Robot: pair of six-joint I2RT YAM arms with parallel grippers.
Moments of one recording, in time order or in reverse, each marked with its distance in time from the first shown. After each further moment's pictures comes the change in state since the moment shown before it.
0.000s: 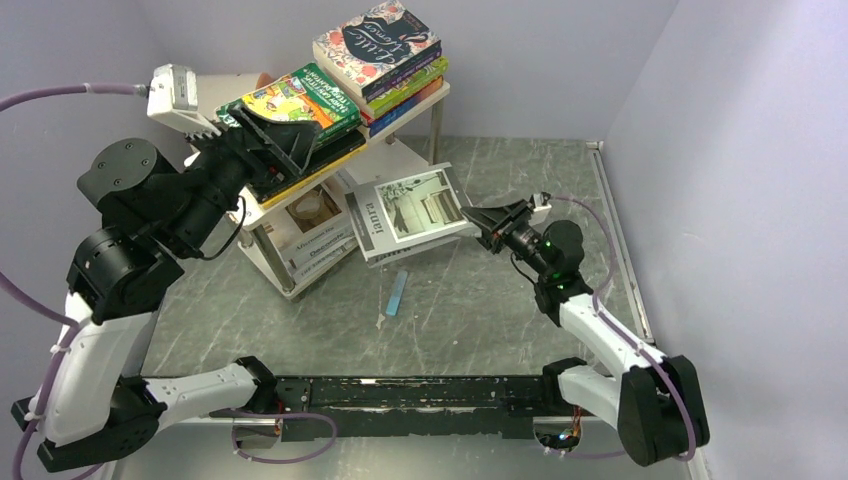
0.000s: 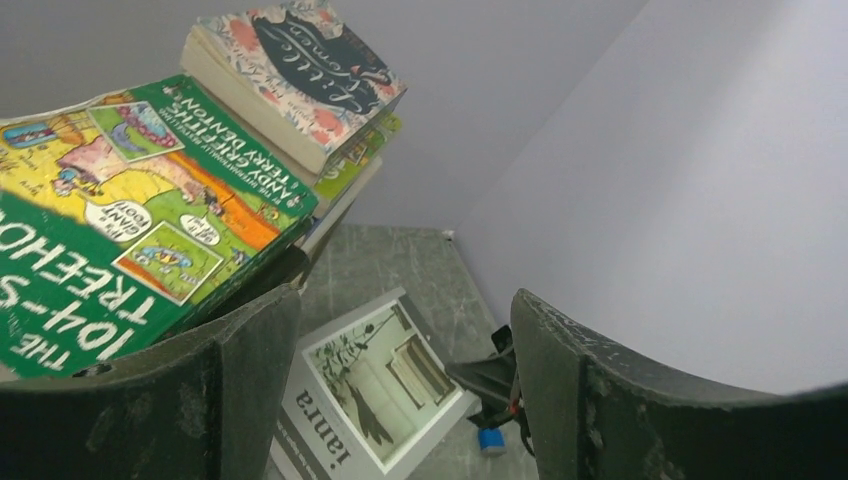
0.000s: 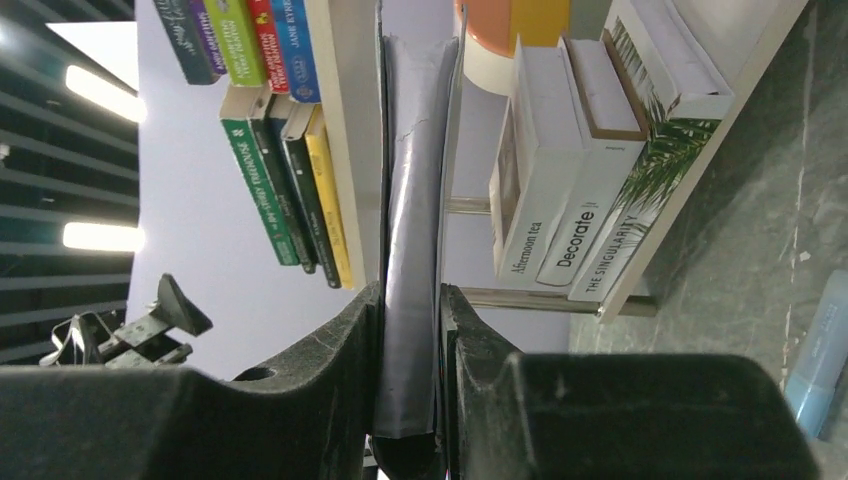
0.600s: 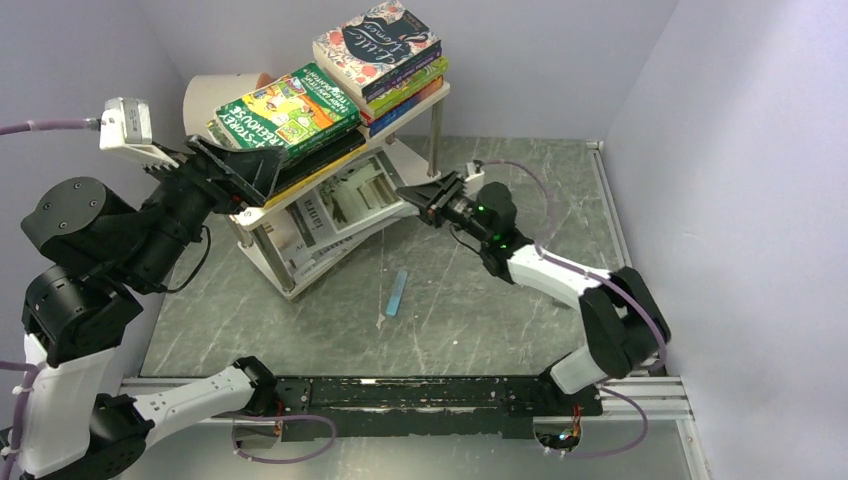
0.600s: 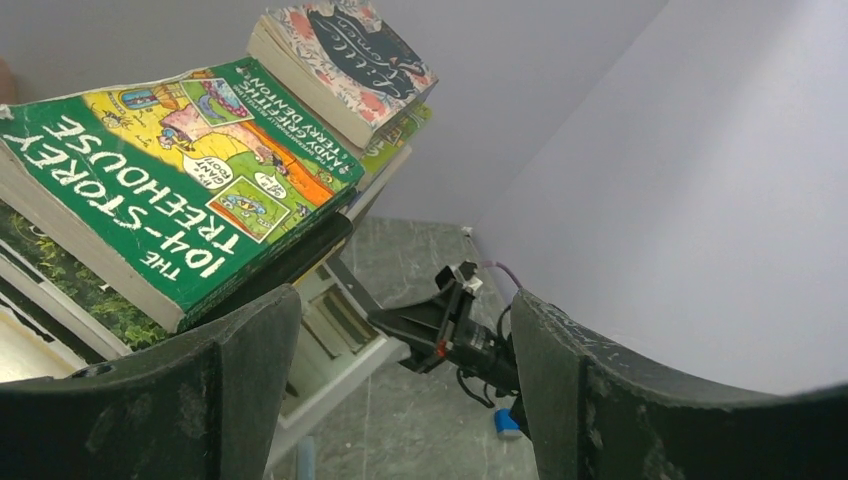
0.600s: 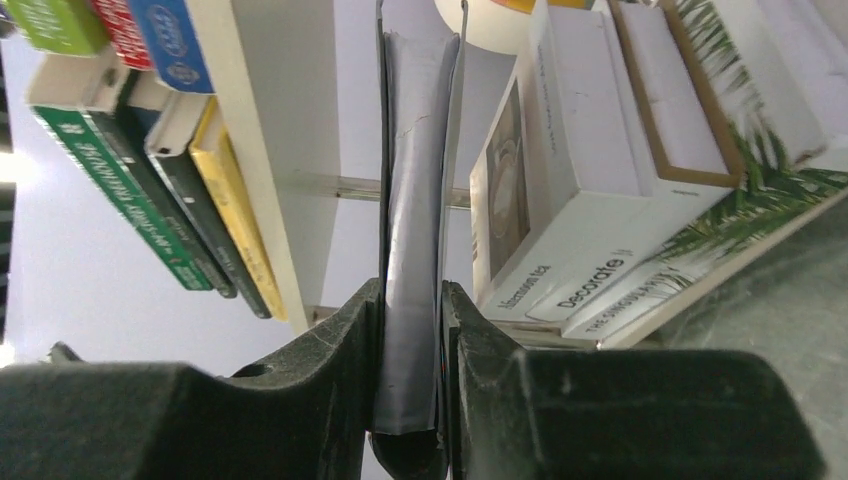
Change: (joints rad) left arm 0.000 -0.132 -0.039 -0.116 -0.039 0.011; right arm 0.282 0.441 0.364 0.020 0.152 -0.141
